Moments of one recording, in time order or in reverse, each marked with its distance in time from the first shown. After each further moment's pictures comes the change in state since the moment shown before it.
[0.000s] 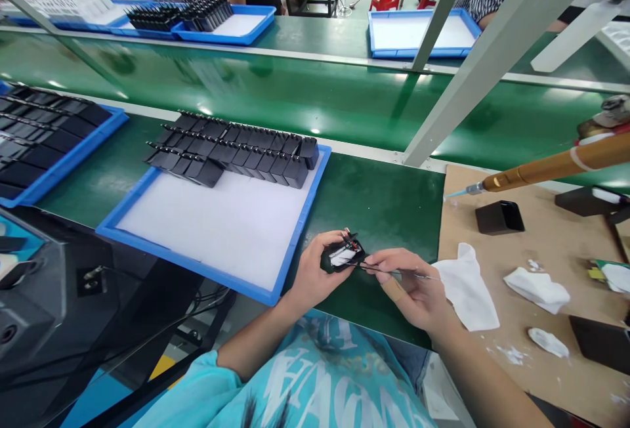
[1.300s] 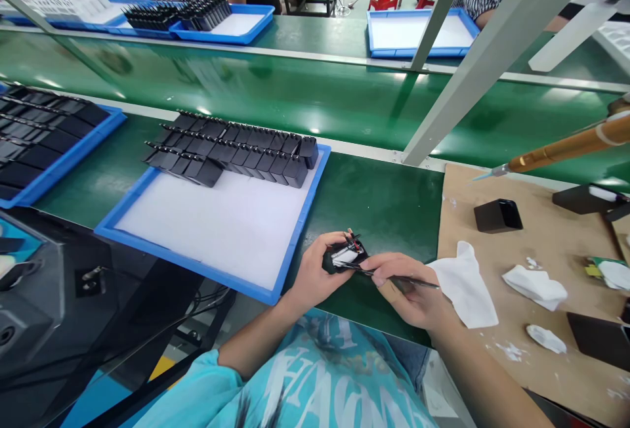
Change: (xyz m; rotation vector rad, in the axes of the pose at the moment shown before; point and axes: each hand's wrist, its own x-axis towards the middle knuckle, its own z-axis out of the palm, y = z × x) left_hand -0.002 -0.002 0.000 -0.017 -0.037 -0.022; right_hand 0.006 -0.003 -0.001 -0.071 -0.088 -0.151
